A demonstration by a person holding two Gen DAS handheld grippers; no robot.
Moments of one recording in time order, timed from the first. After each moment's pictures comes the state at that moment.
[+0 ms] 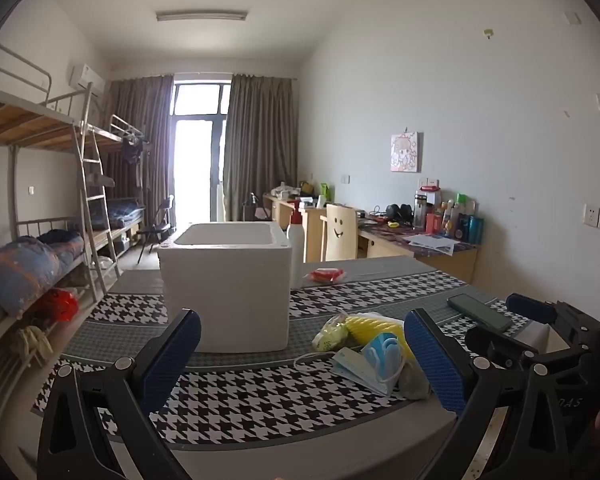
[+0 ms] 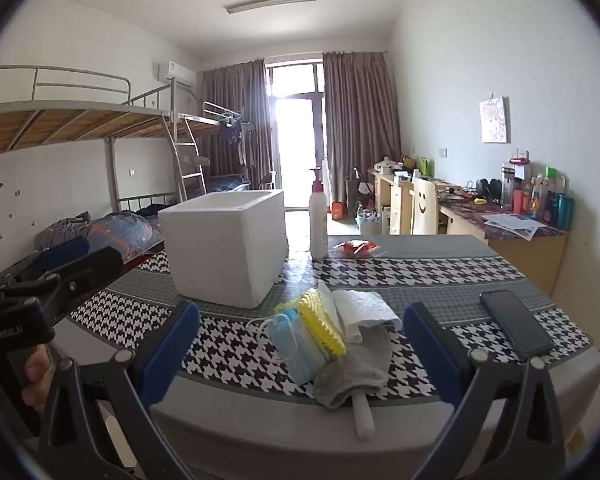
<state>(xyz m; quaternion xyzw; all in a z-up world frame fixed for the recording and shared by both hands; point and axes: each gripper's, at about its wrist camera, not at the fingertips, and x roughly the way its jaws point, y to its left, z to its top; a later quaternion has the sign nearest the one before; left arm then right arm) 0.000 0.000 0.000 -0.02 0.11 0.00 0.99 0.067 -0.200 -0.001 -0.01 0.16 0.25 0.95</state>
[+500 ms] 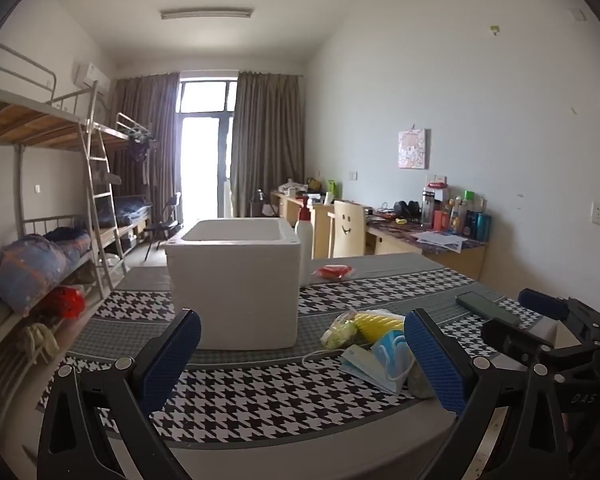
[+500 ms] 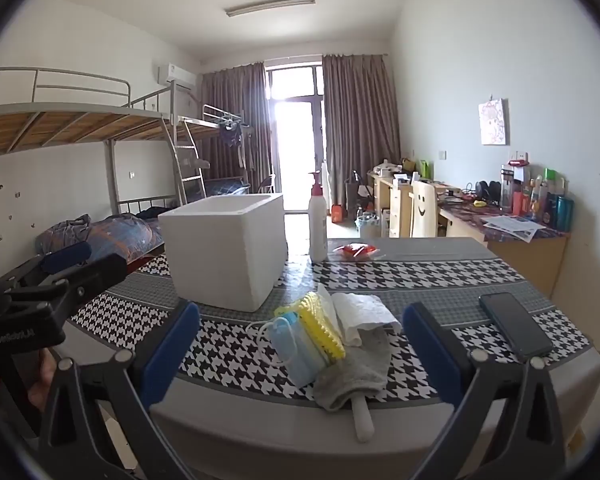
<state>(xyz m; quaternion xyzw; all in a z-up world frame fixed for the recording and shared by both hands) 0.004 0.001 0.000 -0.02 0.12 0.02 0.99 0.066 -0.203 0.002 -0.01 0.15 0.26 0.95</state>
